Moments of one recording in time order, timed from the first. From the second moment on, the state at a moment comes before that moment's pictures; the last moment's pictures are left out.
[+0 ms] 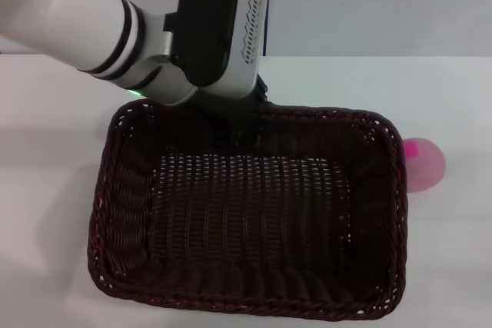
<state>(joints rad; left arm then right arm) -0.61 -2.07 1.59 1.42 2.36 1.34 -1.71 0.19 2.05 -0.81 -0.19 -0.75 -1.75 0.80</state>
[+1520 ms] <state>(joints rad) -0.51 -2.06 1.24 1.43 1.95 1.28 -1.72 0.10 2.00 -0.81 -0.38 -0.81 -1.65 0.95</state>
